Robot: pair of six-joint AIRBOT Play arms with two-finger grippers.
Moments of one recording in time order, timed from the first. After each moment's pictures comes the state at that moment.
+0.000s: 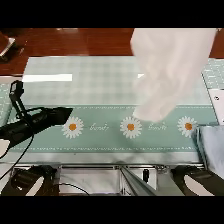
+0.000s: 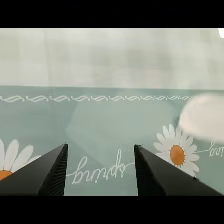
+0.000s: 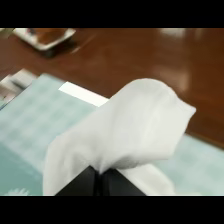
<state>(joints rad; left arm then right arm) -0.26 -0.43 0.48 1.12 -0.75 -1.67 0.13 -1.07 1.81 -0.94 1.29 1.29</state>
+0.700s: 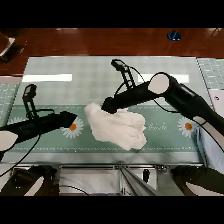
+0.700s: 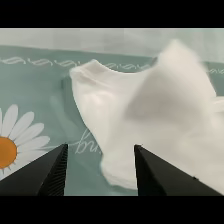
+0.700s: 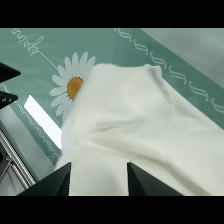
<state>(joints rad) -0.26 -0.54 0.48 1.09 -0.85 -1.69 0.58 -1.33 1.19 -0.86 0.97 1.35</state>
